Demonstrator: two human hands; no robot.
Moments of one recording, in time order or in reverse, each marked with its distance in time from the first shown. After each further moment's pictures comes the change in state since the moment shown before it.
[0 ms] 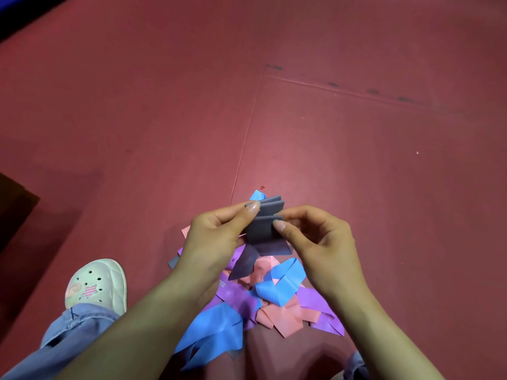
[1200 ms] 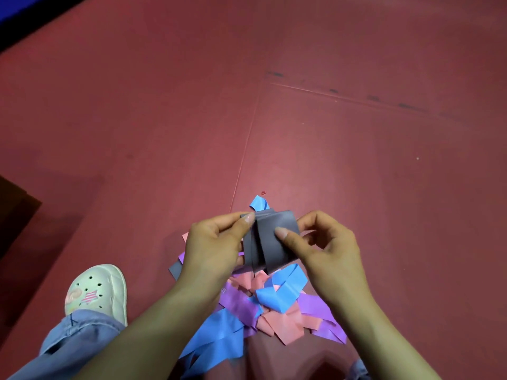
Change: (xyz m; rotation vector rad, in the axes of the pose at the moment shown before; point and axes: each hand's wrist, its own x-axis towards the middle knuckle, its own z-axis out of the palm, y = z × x) left_hand -0.003 -0.001 0.001 0.034 0.126 -0.028; right_hand -0.001 -0.003 -0.002 -0.138 0.083 0.063
